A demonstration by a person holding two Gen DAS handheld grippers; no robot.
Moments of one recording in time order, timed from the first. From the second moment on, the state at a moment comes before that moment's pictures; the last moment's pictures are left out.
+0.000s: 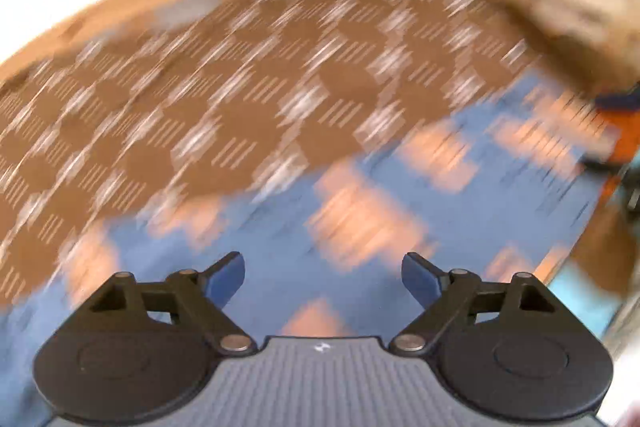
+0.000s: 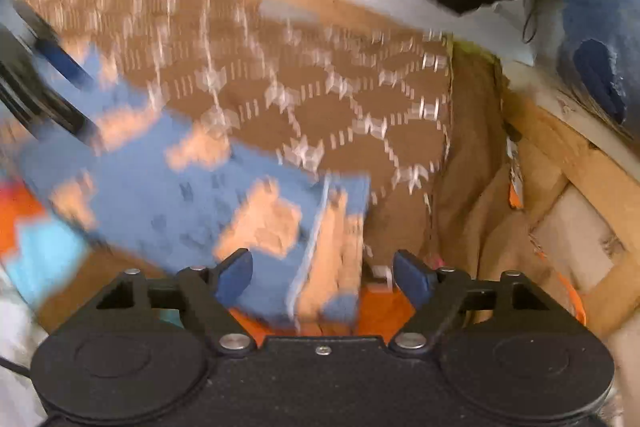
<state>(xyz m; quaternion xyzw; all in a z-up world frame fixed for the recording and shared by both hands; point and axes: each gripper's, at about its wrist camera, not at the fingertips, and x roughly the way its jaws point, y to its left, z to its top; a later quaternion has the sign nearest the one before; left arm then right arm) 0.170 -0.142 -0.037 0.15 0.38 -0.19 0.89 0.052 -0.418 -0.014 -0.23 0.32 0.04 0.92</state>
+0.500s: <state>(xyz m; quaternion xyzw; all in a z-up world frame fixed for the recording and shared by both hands) 0.194 0.039 0.019 0.04 0.37 -0.16 0.92 0.079 -0.363 0.015 -0.17 0.28 0.09 0.94</state>
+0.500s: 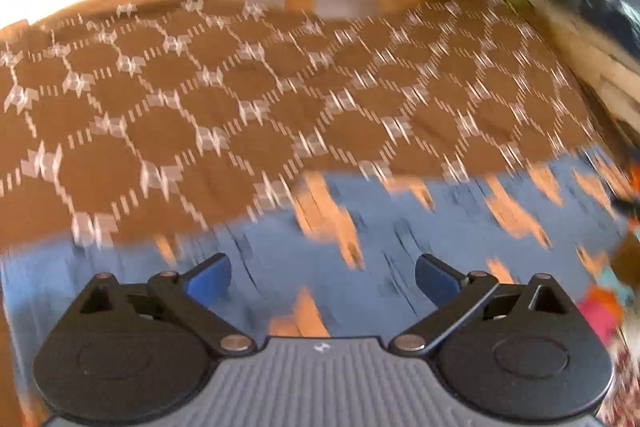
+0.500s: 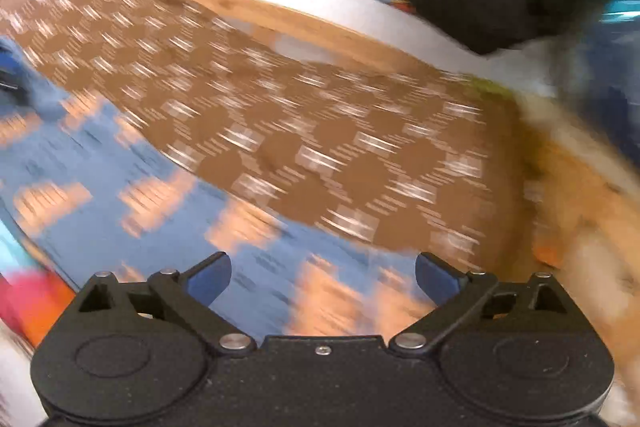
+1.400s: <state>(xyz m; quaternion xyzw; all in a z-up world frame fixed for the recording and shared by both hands) 0.199 0.047 0.028 0.08 0.34 -0.16 0.92 0.157 -0.236 -0.006 -0.13 0.32 0.29 0.89</state>
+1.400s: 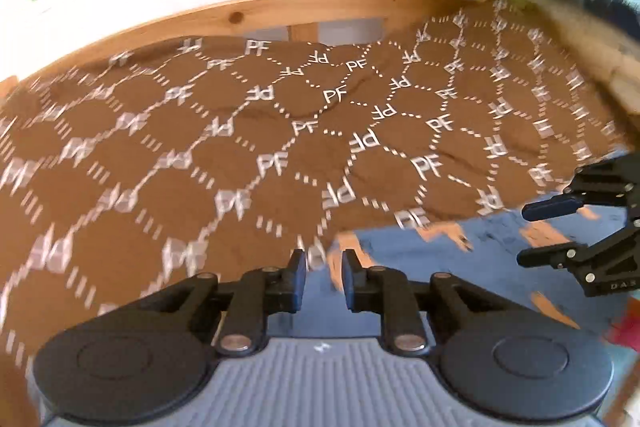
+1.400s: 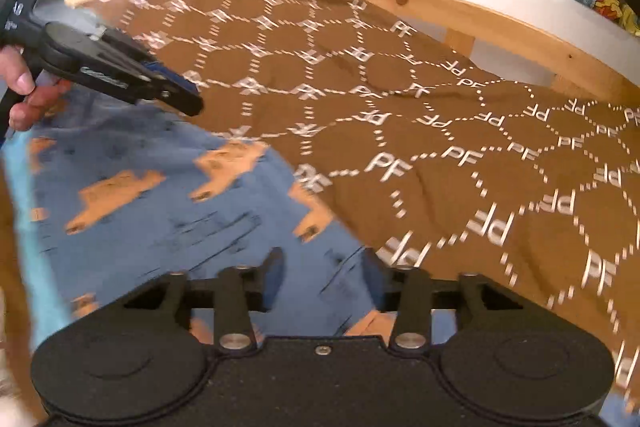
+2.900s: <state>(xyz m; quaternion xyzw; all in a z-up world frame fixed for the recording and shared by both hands) 0.214 -0.274 0.041 0.14 0.40 -0.36 0.83 0.032 -0.439 0.009 0.02 0.35 -0.04 0.94</state>
